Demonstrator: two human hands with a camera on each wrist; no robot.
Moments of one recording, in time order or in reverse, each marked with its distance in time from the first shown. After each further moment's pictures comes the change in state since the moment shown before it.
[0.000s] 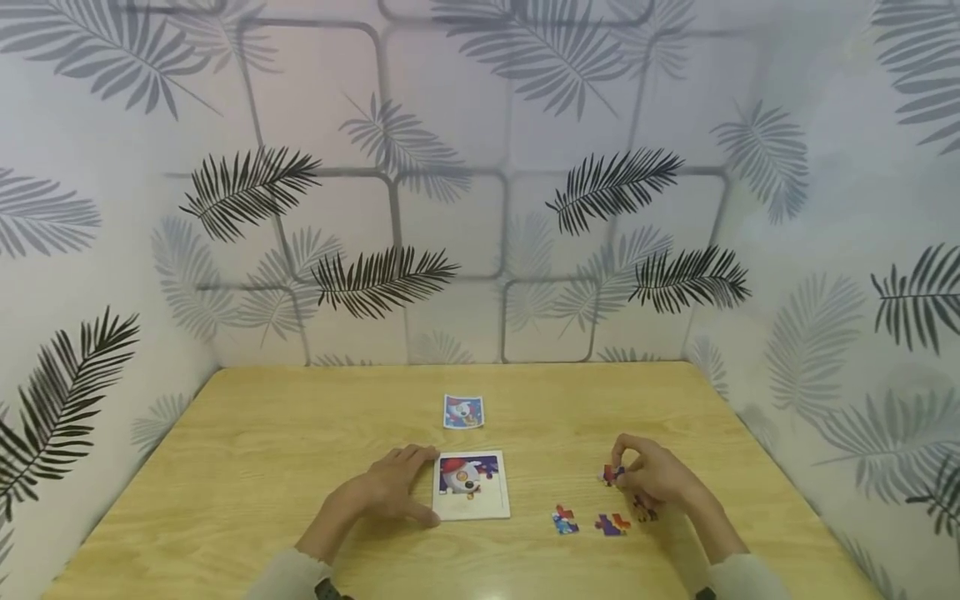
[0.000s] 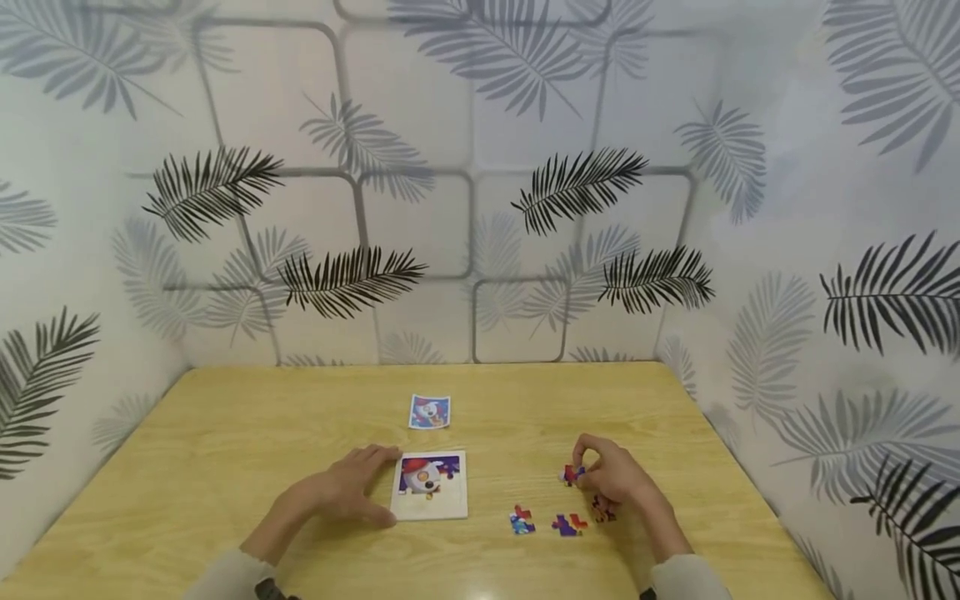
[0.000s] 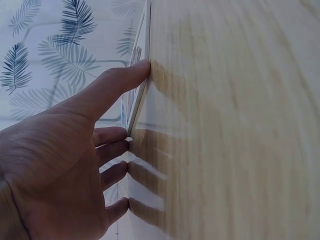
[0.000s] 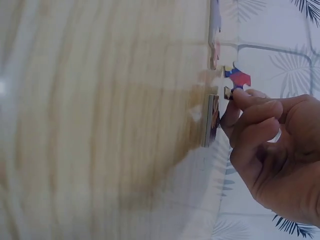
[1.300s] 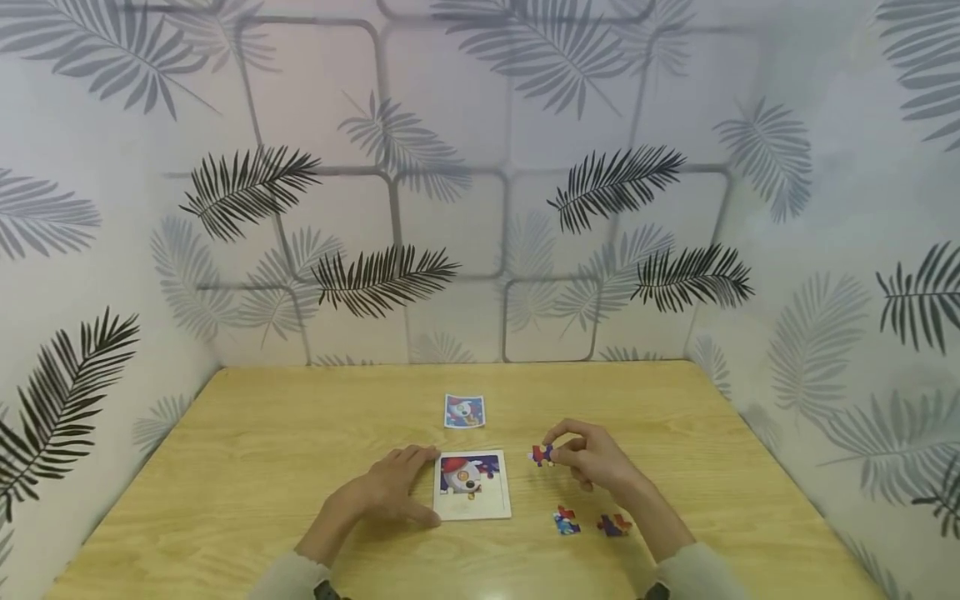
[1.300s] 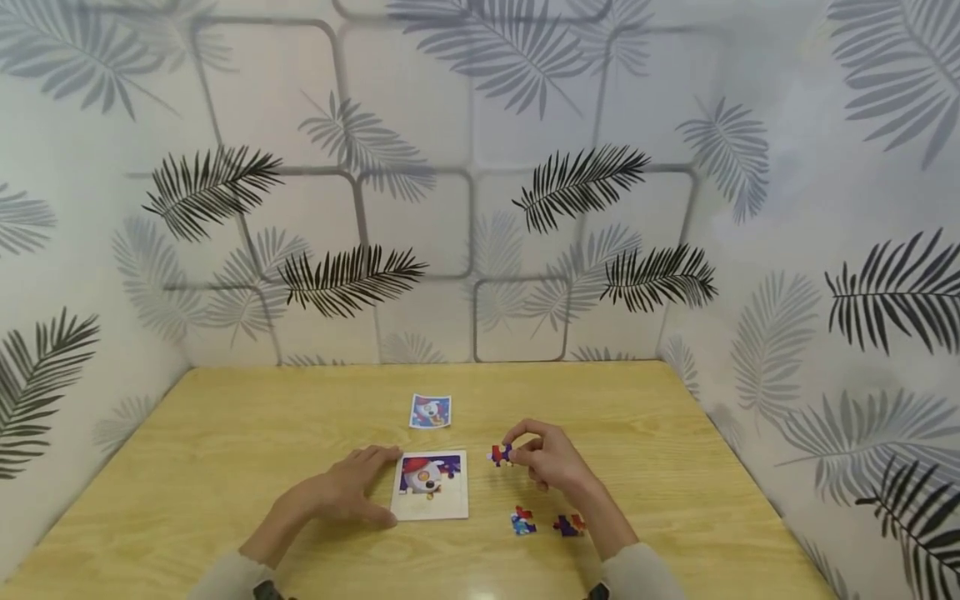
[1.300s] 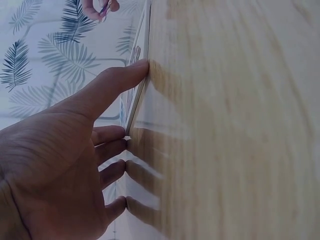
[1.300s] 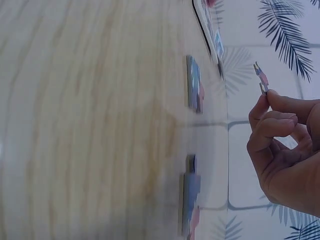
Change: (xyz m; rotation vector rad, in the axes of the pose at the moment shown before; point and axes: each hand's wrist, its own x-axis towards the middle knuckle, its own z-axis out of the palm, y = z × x) left_hand -0.002 0.002 0.000 -0.033 -0.001 0.002; right_hand 0.034 -0.053 0.054 0.260 0.000 -0.036
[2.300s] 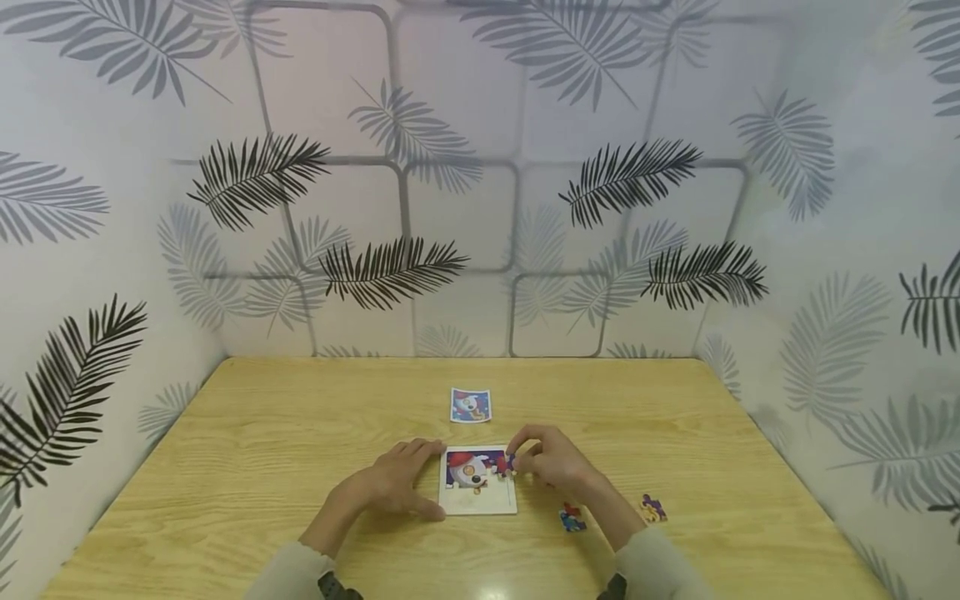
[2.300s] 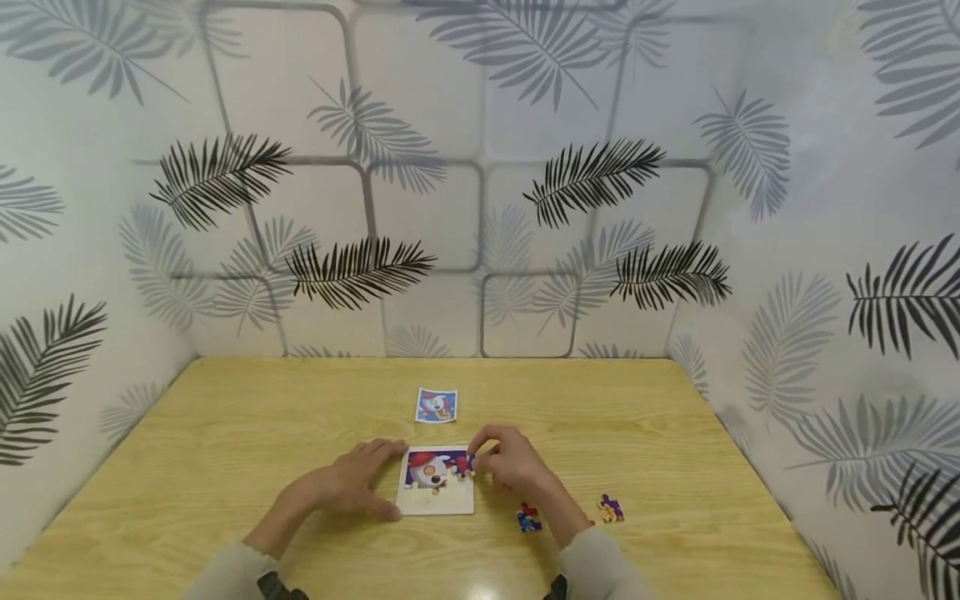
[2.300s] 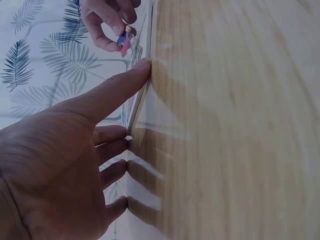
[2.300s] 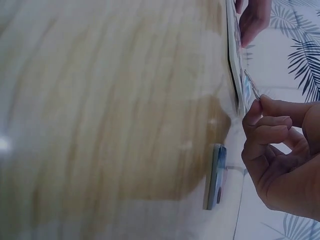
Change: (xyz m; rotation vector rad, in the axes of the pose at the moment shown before) left_hand -0.002 -0.003 -0.004 -0.004 -0.018 0.009; right_hand 0.033 -0.009 0.060 -0.037 -0.028 0.057
